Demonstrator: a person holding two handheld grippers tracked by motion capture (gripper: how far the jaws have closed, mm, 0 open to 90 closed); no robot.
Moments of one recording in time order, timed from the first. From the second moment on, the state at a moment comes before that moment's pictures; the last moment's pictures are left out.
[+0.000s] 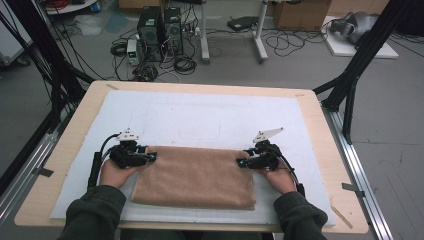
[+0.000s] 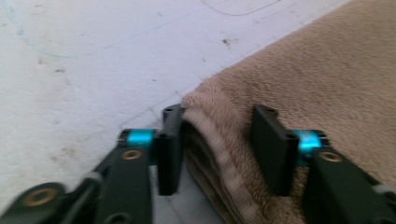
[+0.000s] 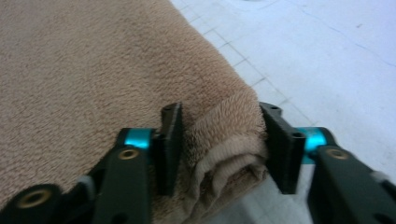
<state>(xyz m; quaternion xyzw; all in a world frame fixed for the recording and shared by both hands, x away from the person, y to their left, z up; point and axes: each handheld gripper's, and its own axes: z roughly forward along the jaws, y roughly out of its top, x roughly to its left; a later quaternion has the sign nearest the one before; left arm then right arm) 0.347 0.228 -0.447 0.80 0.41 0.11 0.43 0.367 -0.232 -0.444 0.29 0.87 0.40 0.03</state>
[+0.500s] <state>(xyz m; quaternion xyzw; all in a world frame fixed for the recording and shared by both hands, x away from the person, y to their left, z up) 0.339 0.220 -0.435 0.79 0.41 0.15 0.43 0.365 -0.233 -0.429 0.28 0.87 0.40 0.05</state>
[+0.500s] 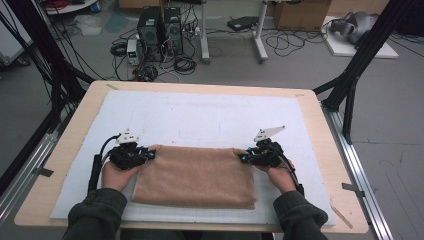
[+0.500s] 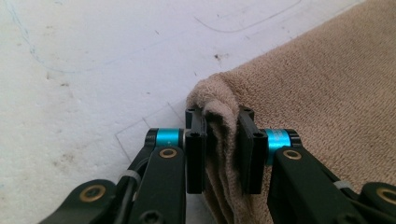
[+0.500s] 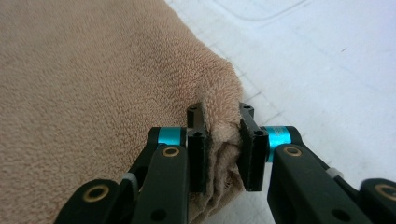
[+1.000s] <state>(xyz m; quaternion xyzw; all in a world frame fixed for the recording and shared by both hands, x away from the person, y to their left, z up) 0.343 0.219 -0.417 0.78 0.41 0.17 0.45 0.378 -0.231 -0.406 0.27 0.88 0.39 0.08</state>
